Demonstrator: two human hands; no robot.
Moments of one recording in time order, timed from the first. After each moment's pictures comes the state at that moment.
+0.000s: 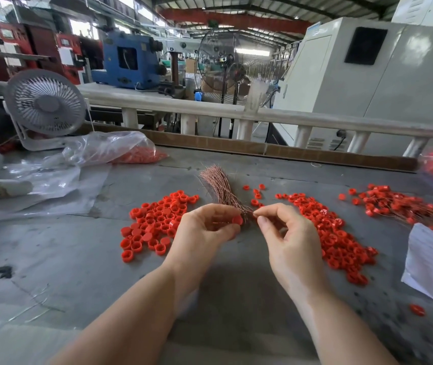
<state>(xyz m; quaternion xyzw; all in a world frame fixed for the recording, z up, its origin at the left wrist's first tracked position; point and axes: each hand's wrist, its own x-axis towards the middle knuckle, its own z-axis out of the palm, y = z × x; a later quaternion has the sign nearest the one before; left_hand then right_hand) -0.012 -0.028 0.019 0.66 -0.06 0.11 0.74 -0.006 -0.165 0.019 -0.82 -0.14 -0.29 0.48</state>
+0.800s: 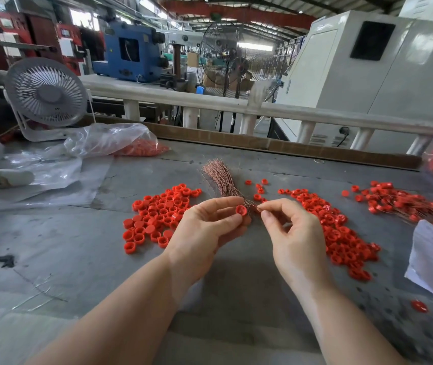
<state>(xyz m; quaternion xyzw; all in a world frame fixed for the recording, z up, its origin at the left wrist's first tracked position) -0.013 -0.027 0.023 0.51 -0.03 0.00 0.86 -0.007 -0.165 0.018 -0.81 -0.14 -0.28 0.49</state>
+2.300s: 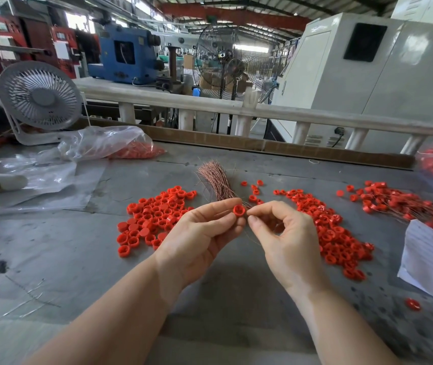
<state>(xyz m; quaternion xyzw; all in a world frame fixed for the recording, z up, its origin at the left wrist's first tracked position) -0.015 -0.026 0.028 0.43 -0.02 -0.09 0.90 -0.015 -0.162 0.027 -0.80 -0.17 -0.27 0.51</state>
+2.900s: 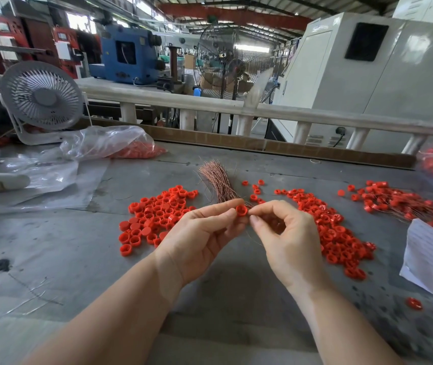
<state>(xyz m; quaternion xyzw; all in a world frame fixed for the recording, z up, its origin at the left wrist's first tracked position) -0.020 -0.026 0.035 0.42 0.01 -0.10 0.90 -0.015 -0.162 0.027 -0.80 -0.17 -0.27 0.50</state>
